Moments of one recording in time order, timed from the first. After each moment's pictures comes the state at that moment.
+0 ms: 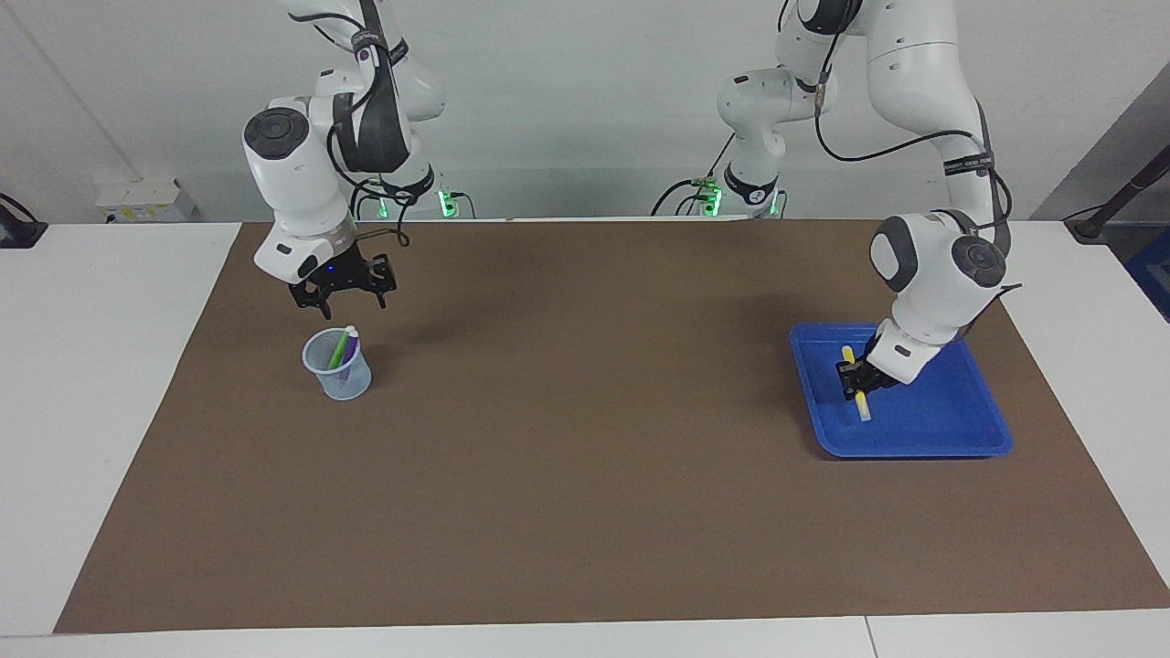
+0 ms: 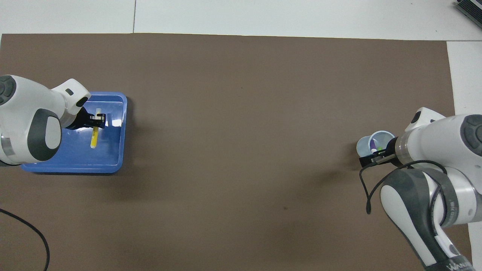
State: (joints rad) left arm 0.13 0.30 -0.12 -1.97 -0.02 2.27 0.04; right arm 0.01 -0.12 0.04 -2.22 -0.07 2.08 -0.17
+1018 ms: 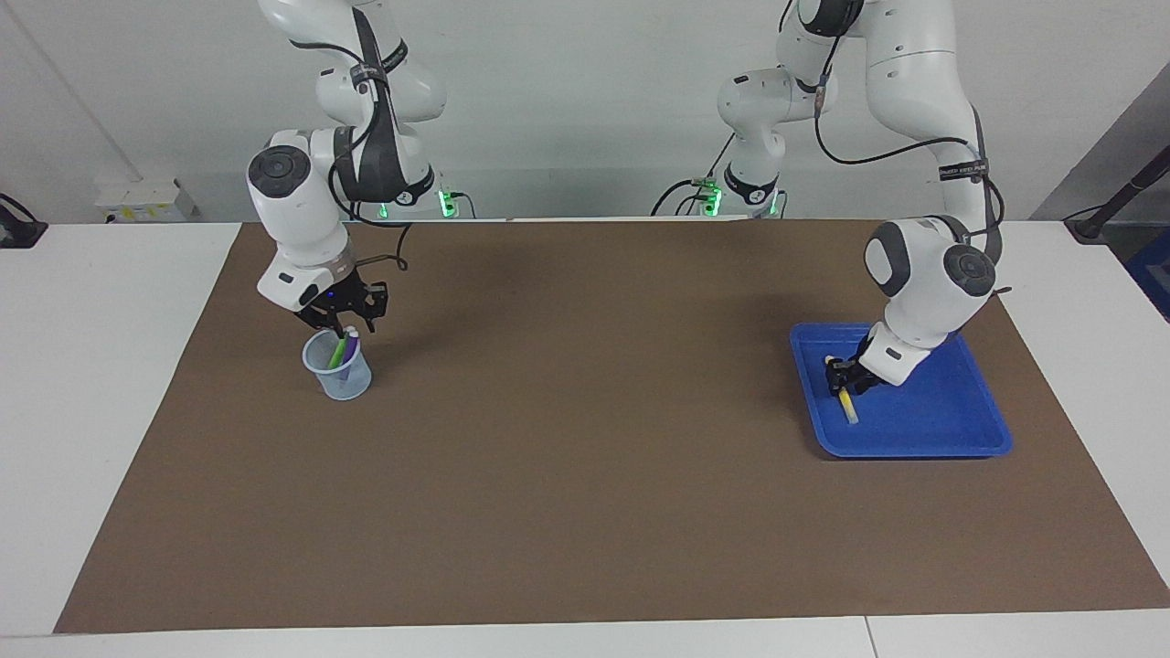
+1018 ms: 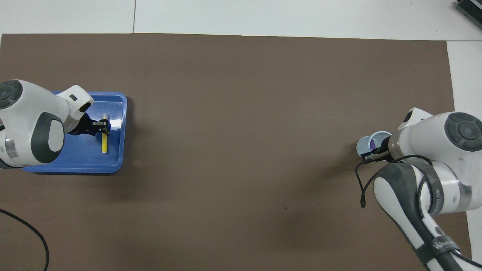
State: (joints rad) left arm 0.13 0.29 -0.12 -1.98 -0.02 2.21 0.04; right arm -0.01 -0.05 0.04 -2.24 -0.07 2.14 -0.17
